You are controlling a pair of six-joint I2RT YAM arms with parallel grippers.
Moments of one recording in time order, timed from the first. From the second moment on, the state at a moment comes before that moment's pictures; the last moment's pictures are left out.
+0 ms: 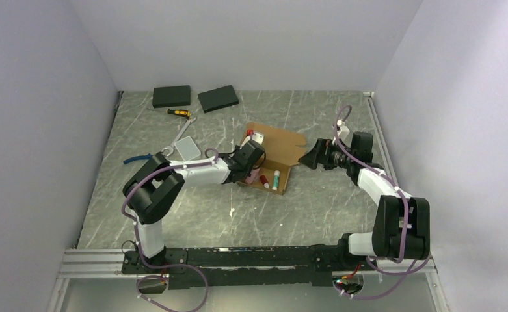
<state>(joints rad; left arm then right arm) -0.84 1.85 1.15 -0.17 -0.48 -0.29 -0.08 1.33 0.67 0.01 -0.80 0.14</state>
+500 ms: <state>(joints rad) -0.84 1.79 1.05 -0.11 -0.49 -0.28 -0.08 1.55 0.61 0.34 -0.82 0.47</state>
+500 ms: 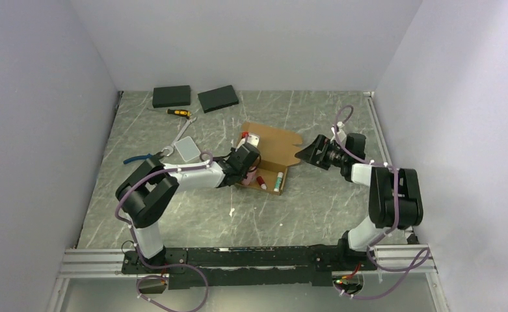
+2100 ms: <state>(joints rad) -0.74 1.75 1.07 -0.26 -0.21 -0.47 0.01 1.66 0.69 0.63 -0.87 0.52</state>
